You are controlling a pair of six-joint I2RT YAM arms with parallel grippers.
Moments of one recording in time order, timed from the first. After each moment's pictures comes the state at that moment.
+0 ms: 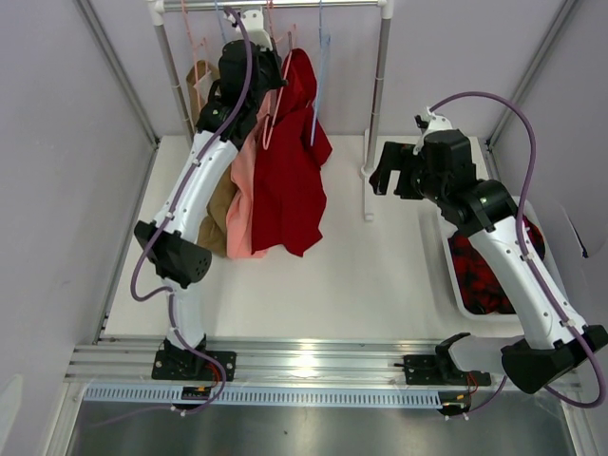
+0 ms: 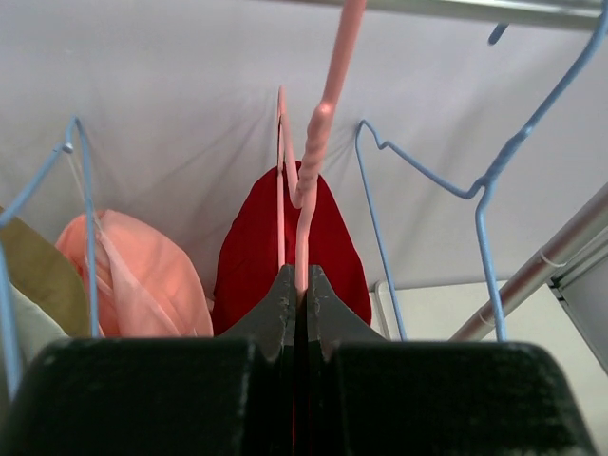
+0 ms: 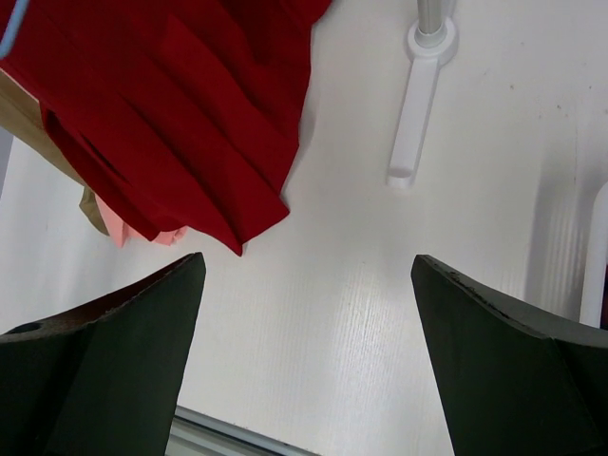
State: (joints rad) left arm -0.42 1.99 2.36 -0.35 -0.23 -0.18; right arm 0.47 1.27 1.57 -0.80 0.10 0.38
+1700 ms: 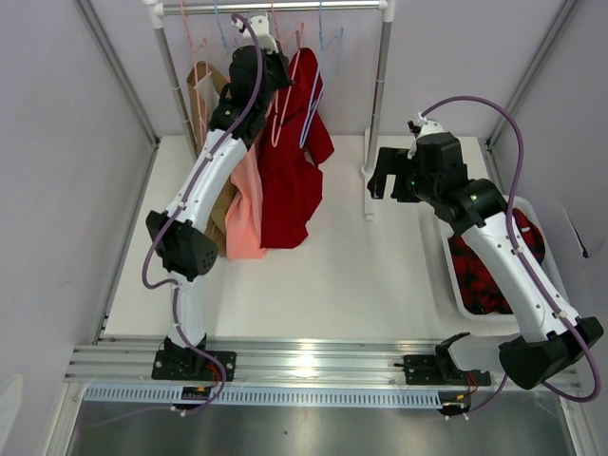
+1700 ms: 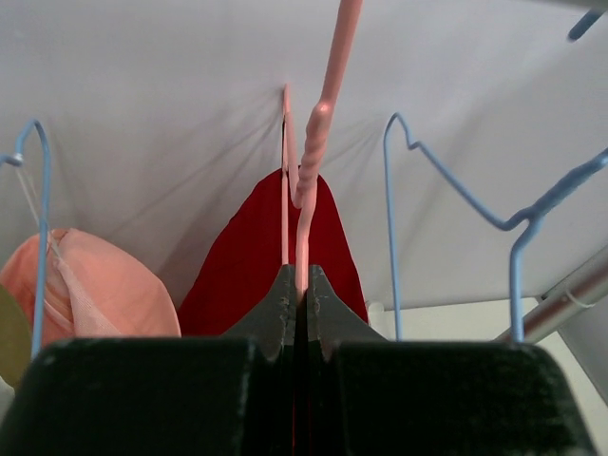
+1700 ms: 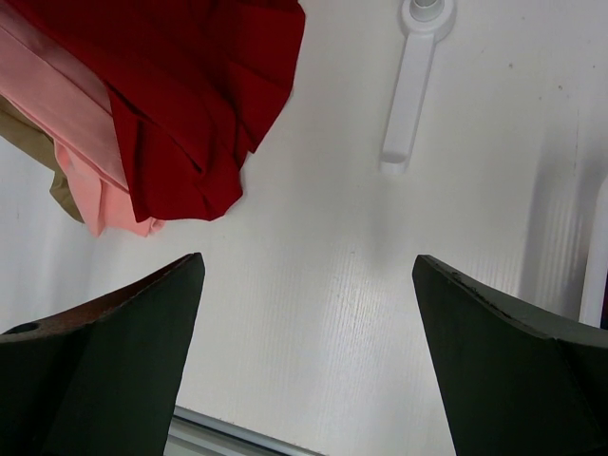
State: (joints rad) left arm -0.41 2.08 2.34 -0.21 -0.21 -0.22; right arm 0.46 1.29 1.52 -0.79 0.09 0.37
